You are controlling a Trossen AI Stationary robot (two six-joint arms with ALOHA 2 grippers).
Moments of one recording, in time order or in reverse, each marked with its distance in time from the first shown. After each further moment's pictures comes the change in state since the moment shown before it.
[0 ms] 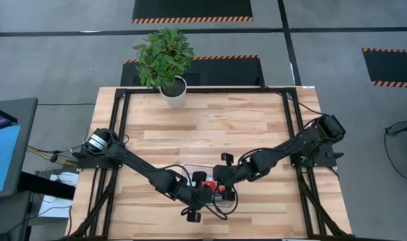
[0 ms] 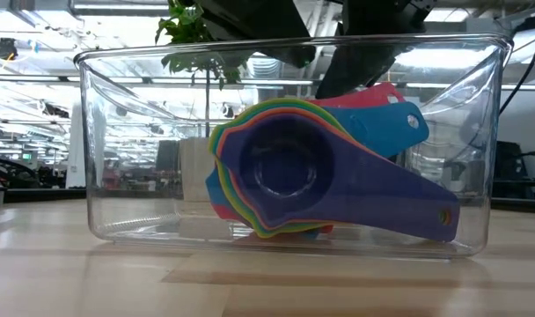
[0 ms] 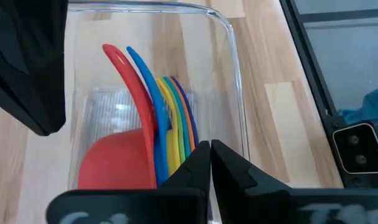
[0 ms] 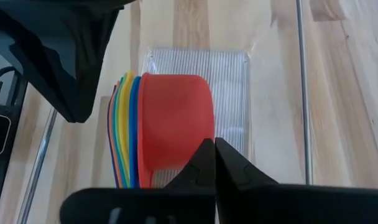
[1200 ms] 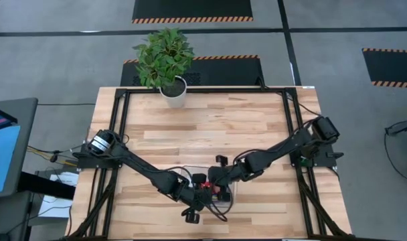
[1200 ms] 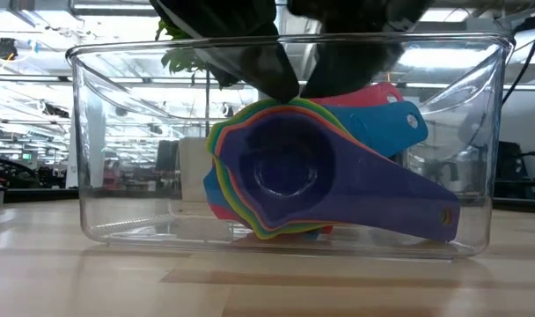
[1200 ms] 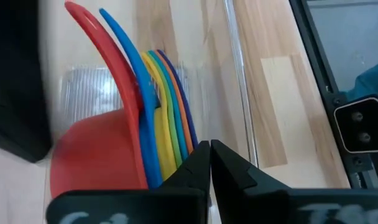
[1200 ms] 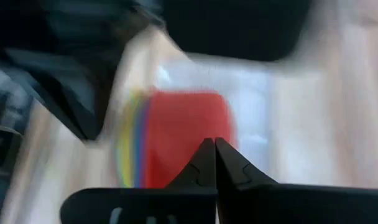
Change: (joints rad) left arm 0.003 0.034 0.000 -0.022 0.060 -0.001; right arm -0.029 0.076 -0.002 0.128 -0.065 -0.026
